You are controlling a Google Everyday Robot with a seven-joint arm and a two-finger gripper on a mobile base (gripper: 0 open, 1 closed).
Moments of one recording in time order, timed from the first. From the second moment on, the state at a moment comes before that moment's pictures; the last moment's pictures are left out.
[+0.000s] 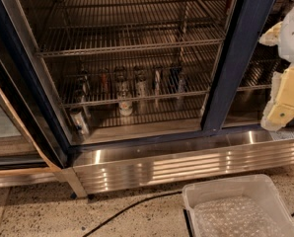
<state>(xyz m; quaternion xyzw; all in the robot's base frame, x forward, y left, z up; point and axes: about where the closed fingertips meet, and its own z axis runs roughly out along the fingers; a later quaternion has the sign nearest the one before) 0.438 -0.216 0.976 -0.60 0.78 -0.03 0.16</state>
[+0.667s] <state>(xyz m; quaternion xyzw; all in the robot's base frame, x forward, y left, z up) 0.435 -0.175 0.945 -0.59 0.79 -0.02 0.16</state>
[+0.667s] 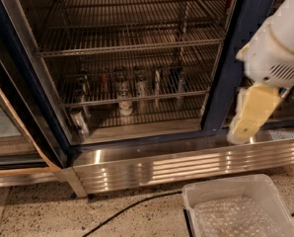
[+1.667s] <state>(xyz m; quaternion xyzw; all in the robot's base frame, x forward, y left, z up) 0.411 -0.083 0.802 -0.62 0.77 0.04 0.17</state>
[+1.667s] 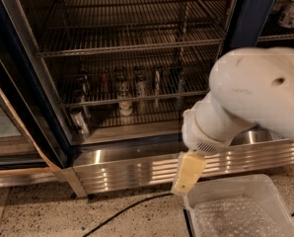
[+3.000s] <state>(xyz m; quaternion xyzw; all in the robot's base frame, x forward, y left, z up) 0.428 -0.042 0.689 -0.60 0.78 0.07 0.19</state>
